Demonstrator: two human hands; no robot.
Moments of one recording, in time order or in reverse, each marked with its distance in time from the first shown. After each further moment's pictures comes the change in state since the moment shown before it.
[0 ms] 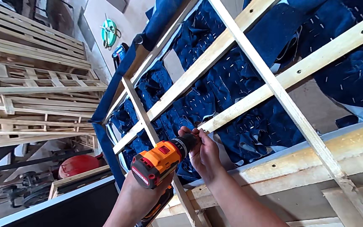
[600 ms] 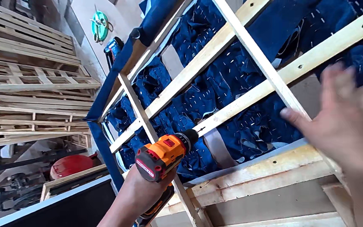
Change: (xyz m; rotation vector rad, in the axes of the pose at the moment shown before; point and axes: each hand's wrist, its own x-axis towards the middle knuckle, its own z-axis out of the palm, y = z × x) left_hand 0.012 0.013 -0.006 -0.052 -0.118 -0.035; right_hand -0.093 -0.256 0.012 -2.503 0.357 -0.869
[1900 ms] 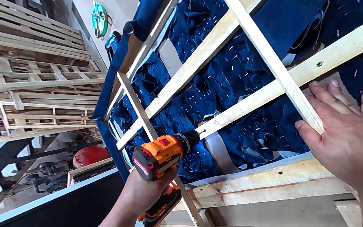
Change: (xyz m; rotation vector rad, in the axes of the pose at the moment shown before) left_hand 0.017 0.003 0.008 -0.206 -0.066 -0.115; right_hand -0.003 0.005 0.030 -0.012 -0.109 -0.104
